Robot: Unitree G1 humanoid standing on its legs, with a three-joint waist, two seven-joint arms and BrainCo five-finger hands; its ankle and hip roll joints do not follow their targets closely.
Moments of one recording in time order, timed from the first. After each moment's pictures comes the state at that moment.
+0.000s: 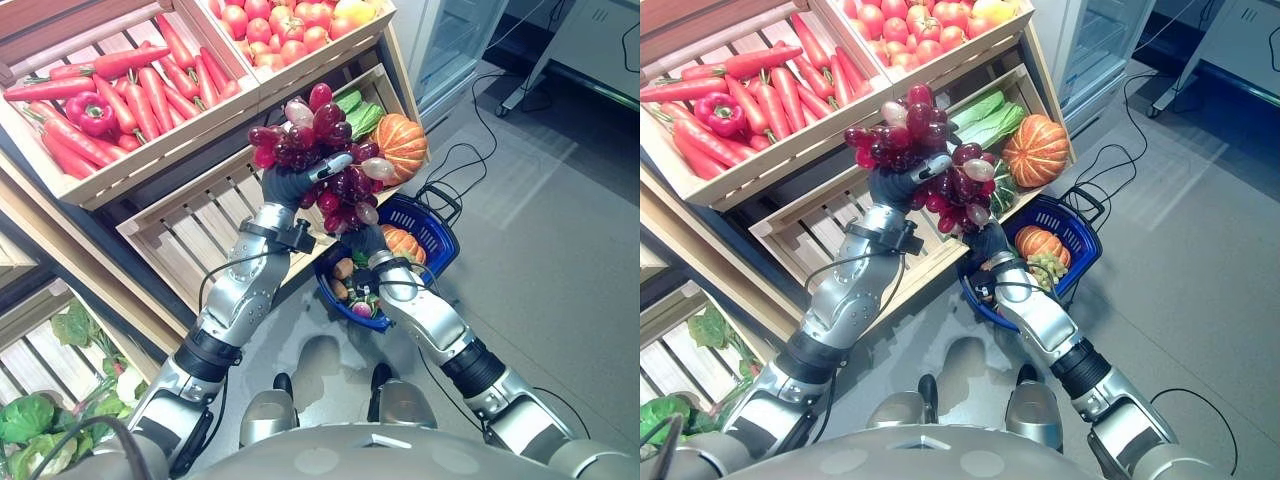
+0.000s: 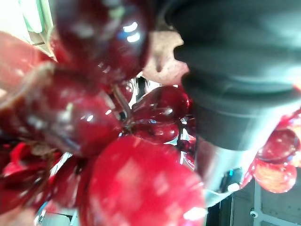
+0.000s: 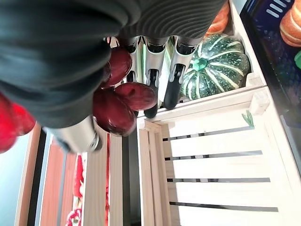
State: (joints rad) left arm -0.35 0.25 -0.40 -0.19 -0.67 -0.16 0.14; right arm -0.30 -0.28 0.58 0.00 0.26 0.26 -0.32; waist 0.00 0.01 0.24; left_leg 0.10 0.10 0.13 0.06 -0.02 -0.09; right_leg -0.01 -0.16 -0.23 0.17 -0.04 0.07
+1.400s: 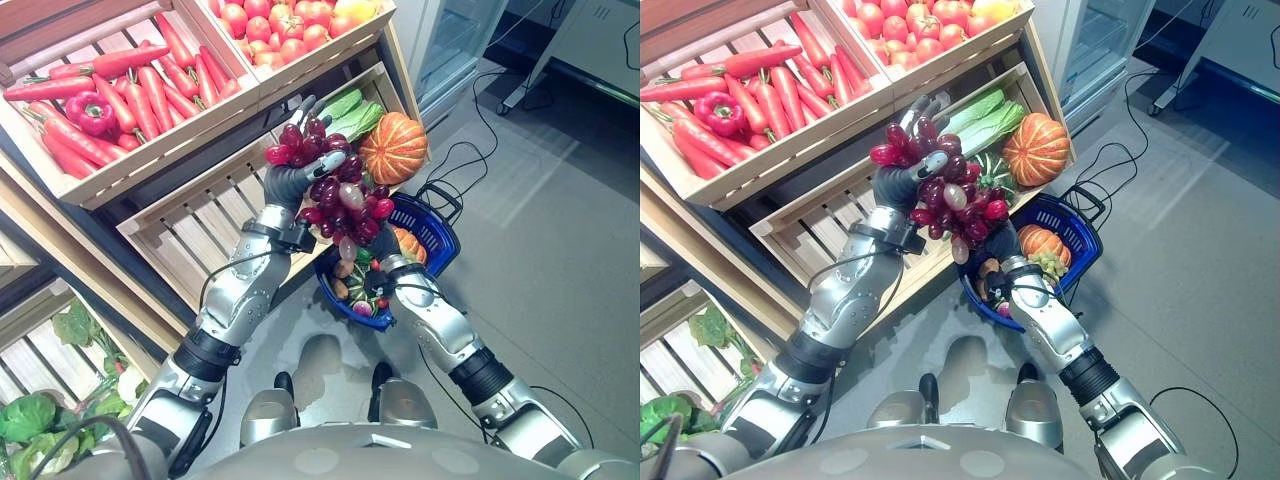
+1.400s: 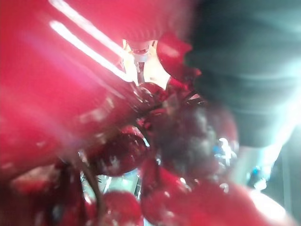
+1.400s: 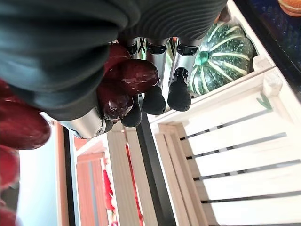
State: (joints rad) left arm -0.34 0.26 -0.39 -0.18 -0.65 -0.07 0.24; right arm -0.23 -0.29 0.50 0.07 0.45 0.00 -0.25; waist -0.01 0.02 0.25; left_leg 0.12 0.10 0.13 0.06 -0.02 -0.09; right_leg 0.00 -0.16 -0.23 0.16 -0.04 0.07
